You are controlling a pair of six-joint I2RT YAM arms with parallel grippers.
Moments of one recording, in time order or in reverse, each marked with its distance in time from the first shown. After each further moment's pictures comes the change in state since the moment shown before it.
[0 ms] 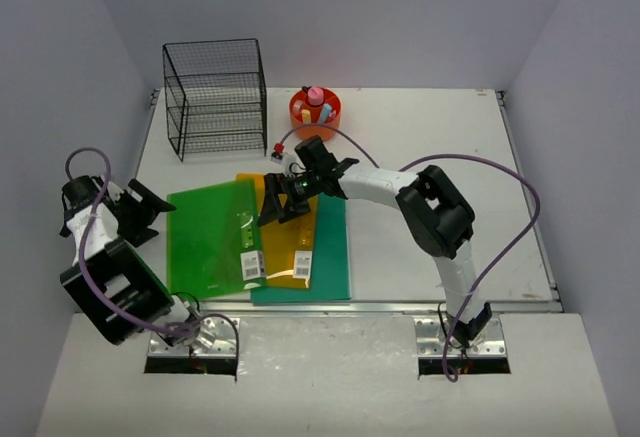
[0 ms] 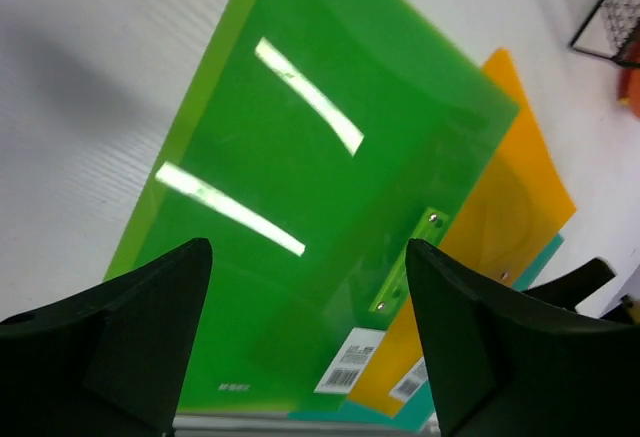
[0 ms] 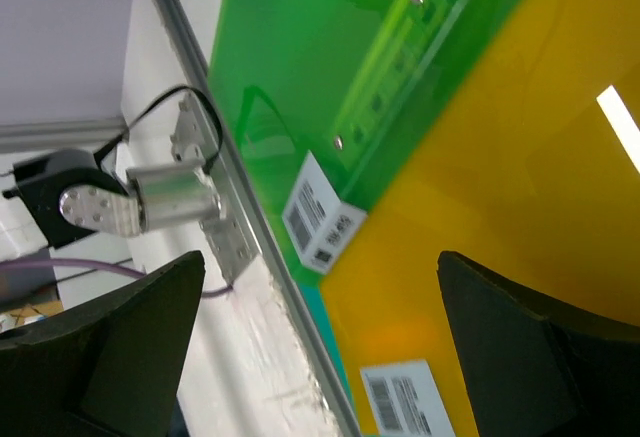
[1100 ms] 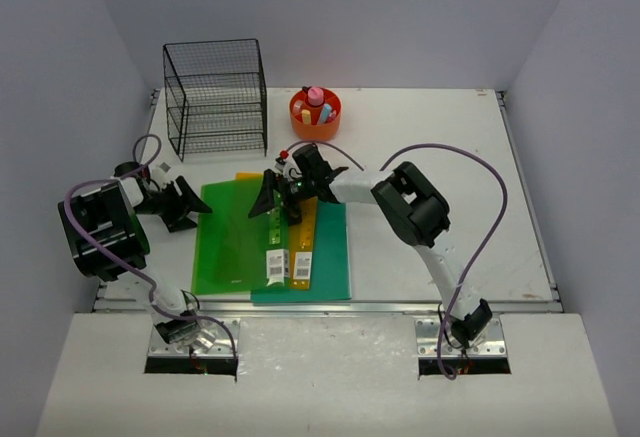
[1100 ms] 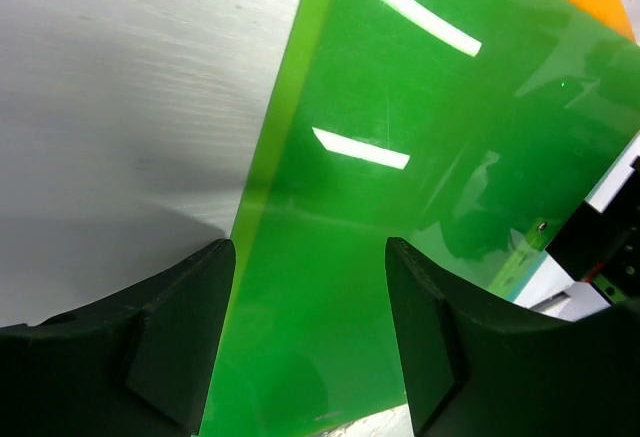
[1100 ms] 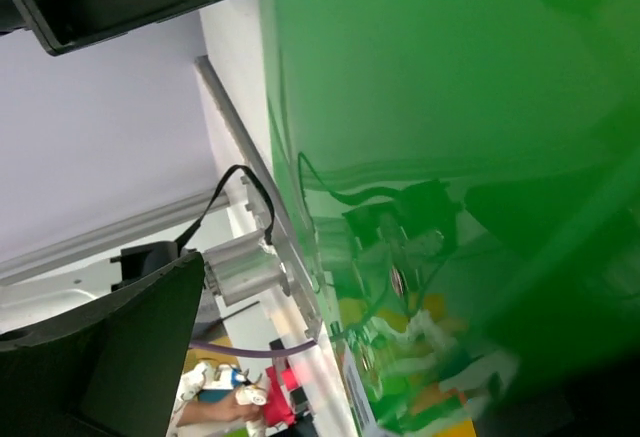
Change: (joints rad) left arm -0.256 0.436 0.089 0.128 0.097 0.140; right arm -0.006 0.227 0.077 0.218 -0.051 0.420
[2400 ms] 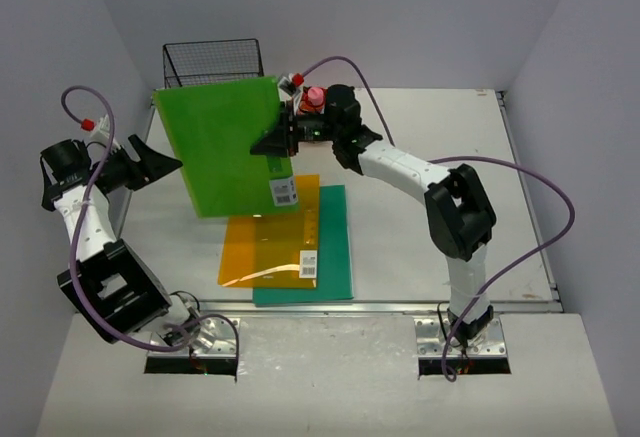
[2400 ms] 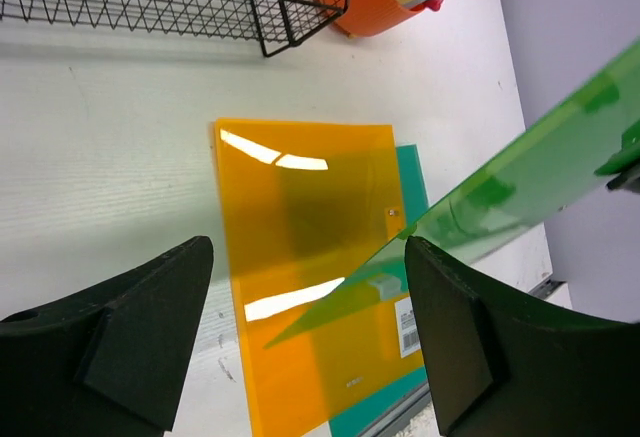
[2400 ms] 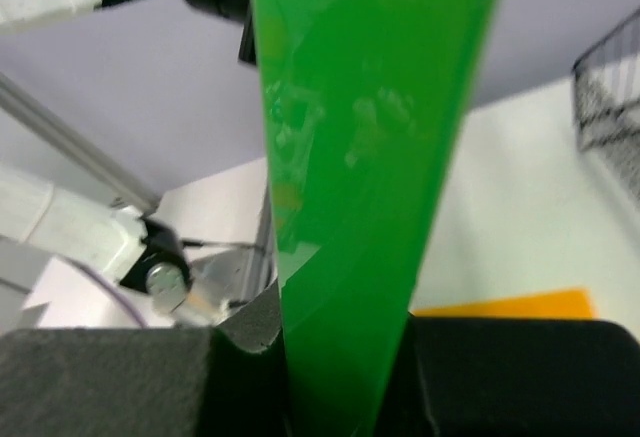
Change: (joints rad) left arm 0.192 -0.392 0.154 -0.063 0.498 0.155; right arm -0.084 -0.329 0.045 0.400 -0.144 -0.467
